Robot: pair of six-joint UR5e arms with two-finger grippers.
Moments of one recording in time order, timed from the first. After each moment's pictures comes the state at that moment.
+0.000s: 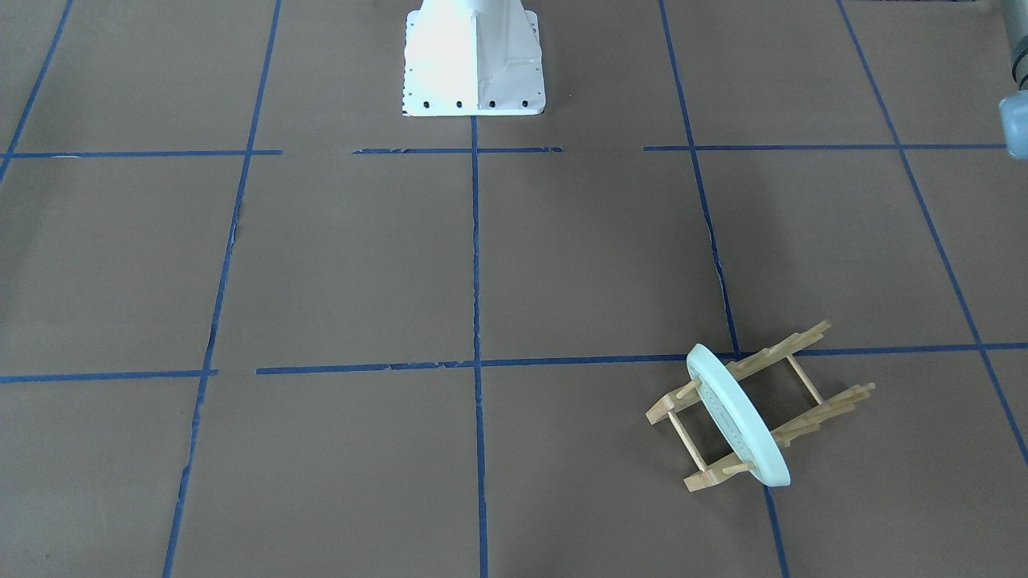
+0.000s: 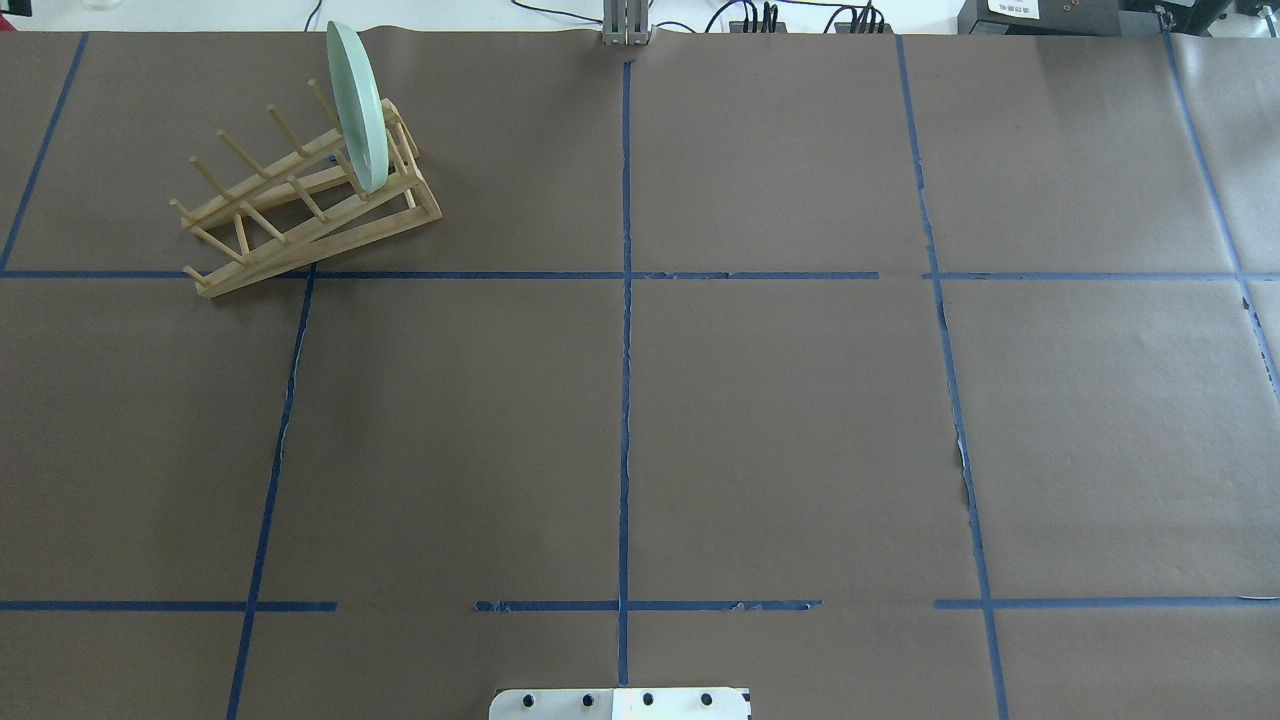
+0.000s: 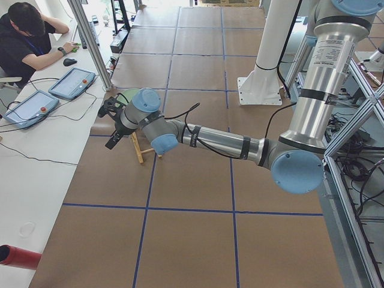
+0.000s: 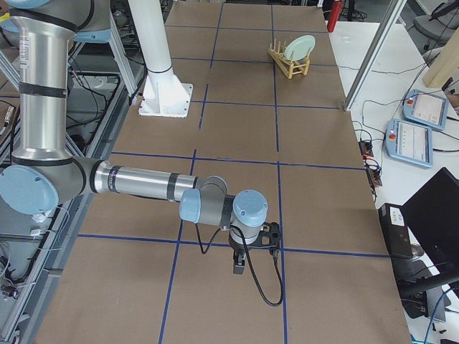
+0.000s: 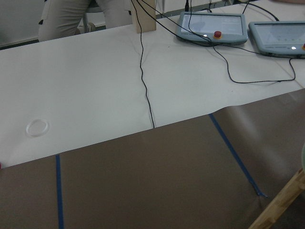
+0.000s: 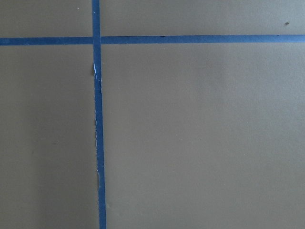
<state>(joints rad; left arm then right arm) -1.41 -1.78 -1.54 -2.30 -2.13 -0.37 1.61 -1.68 1.60 -1.60 2.30 -0.07</state>
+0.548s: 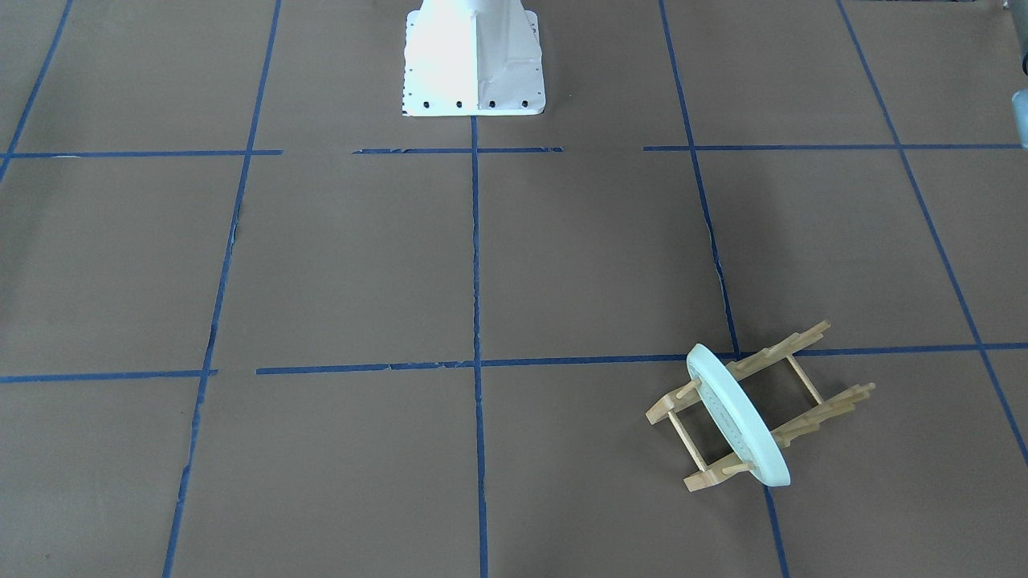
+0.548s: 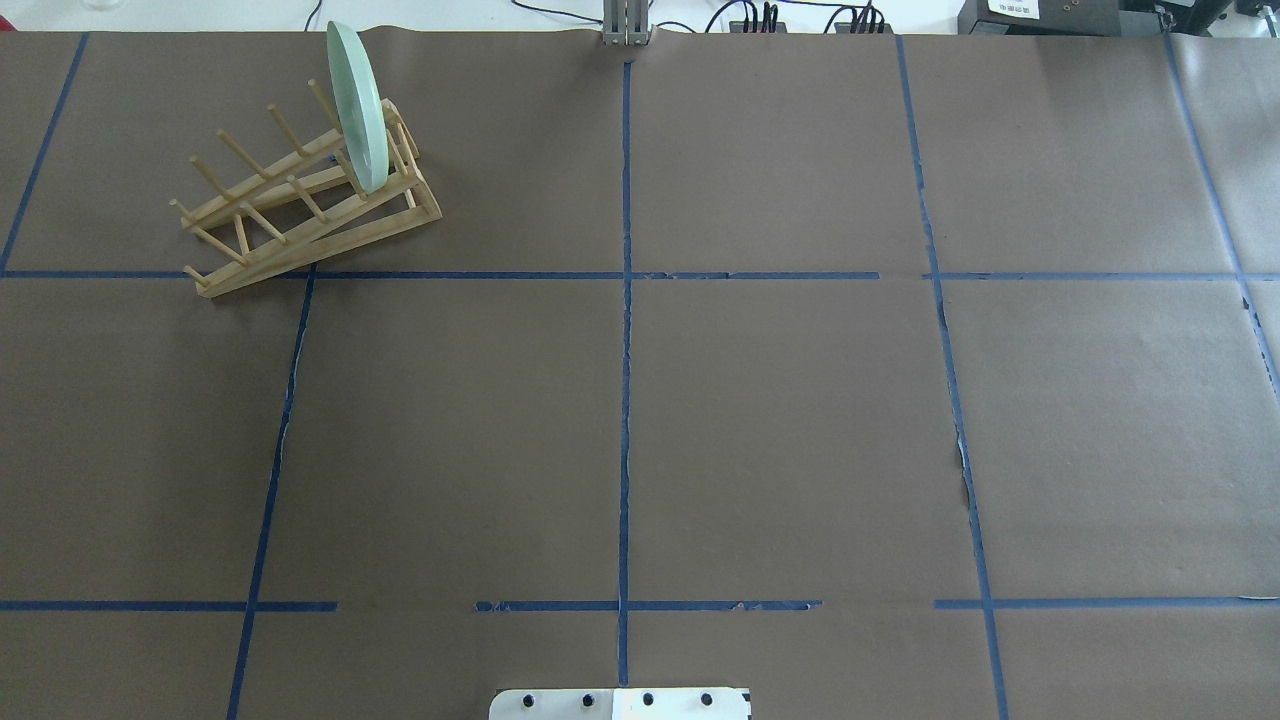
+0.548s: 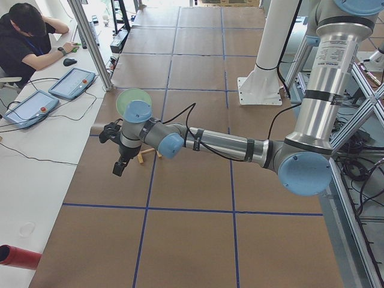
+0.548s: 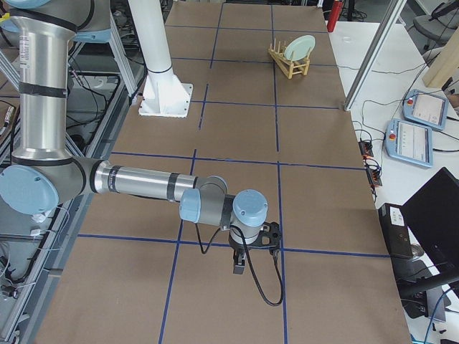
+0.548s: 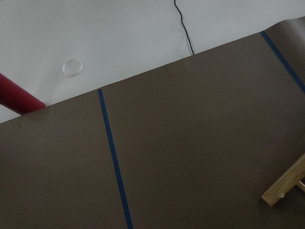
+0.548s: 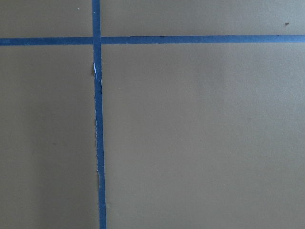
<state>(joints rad) -1.43 -1.76 -1.54 -1.91 -2.15 -0.14 1.61 -1.68 1.60 -1.60 2.30 -0.07</state>
